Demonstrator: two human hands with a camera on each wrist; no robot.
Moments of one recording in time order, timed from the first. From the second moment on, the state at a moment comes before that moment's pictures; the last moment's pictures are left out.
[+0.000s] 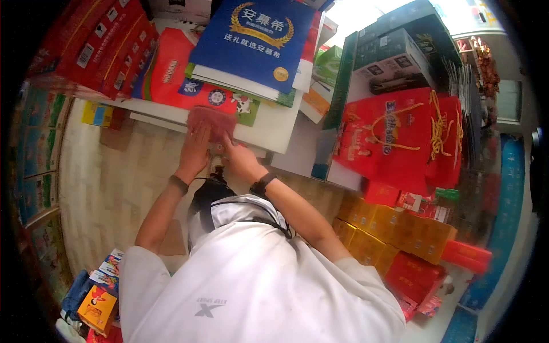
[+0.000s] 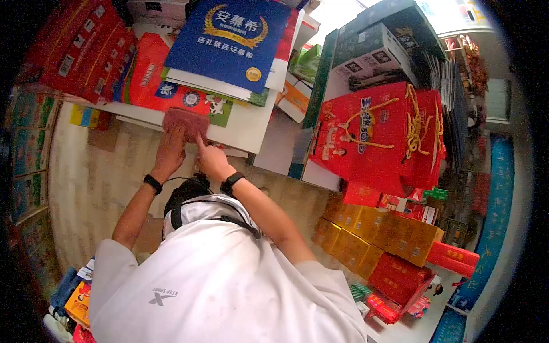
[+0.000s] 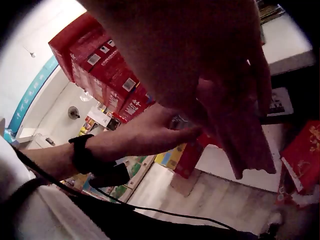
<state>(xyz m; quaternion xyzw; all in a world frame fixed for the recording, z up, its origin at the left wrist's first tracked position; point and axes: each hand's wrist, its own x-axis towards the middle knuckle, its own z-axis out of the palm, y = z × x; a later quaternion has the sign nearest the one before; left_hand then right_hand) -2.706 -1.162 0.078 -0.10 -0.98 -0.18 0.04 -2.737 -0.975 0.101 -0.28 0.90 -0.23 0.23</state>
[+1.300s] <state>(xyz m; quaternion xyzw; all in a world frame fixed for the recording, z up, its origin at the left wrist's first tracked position) -2.708 -1.170 0.068 -0.06 -0.97 -0.22 0.04 -2.738 -1.020 0.095 -0.37 0.91 -0.17 0.08</state>
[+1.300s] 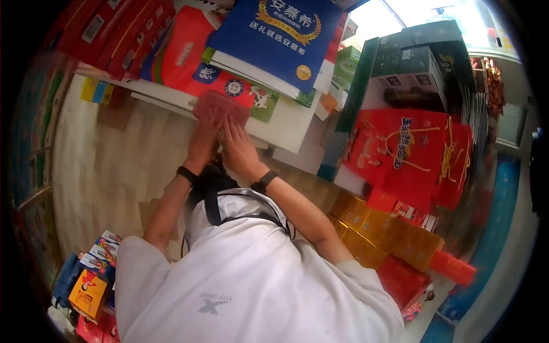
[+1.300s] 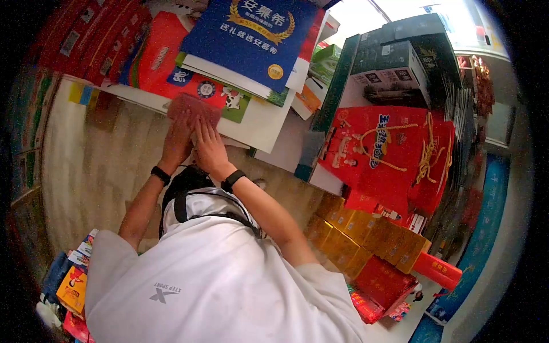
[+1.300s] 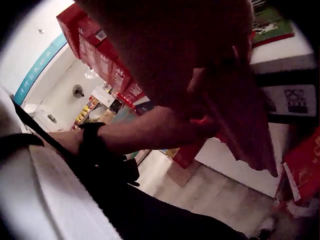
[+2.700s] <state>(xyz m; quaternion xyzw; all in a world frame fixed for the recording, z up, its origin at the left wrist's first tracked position) -2.727 -1.222 0.048 0.01 -0.99 -0.16 0.06 -2.754 -1.084 0.086 -0.38 0.91 -0.15 0.06</state>
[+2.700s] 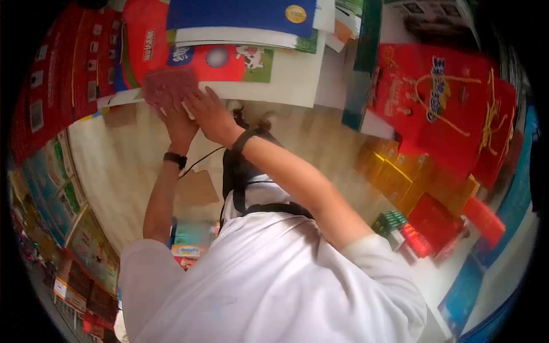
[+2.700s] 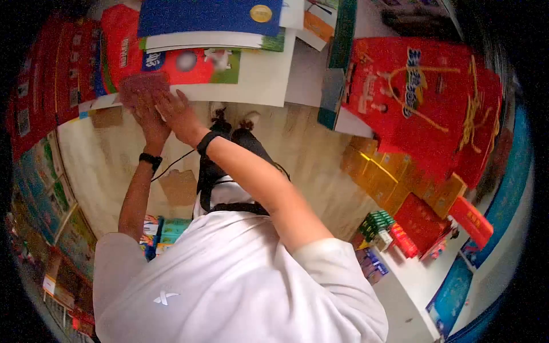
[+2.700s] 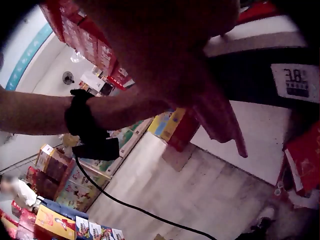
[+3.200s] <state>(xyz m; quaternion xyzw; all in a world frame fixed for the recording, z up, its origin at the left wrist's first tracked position) -2.729 -1.069 0.108 -0.28 -0.93 -0.19 -0.09 -2.706 -0.885 0.082 -0.20 0.96 -0.18 -0.01</state>
